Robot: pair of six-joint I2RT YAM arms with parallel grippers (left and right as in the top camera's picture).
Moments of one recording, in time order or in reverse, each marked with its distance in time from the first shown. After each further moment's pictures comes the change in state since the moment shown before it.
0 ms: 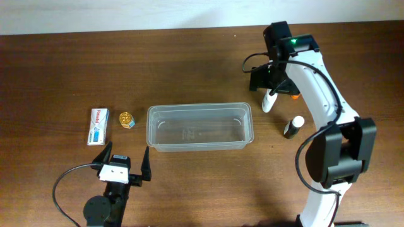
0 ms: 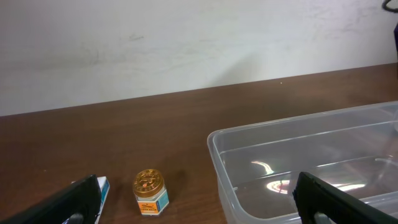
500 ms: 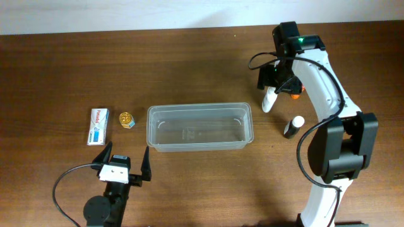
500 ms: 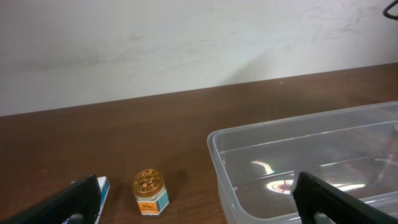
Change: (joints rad) left arm 0.000 0.000 0.000 0.000 0.000 0.000; right arm -0.057 0.035 0.000 0.037 -0.046 -0.031
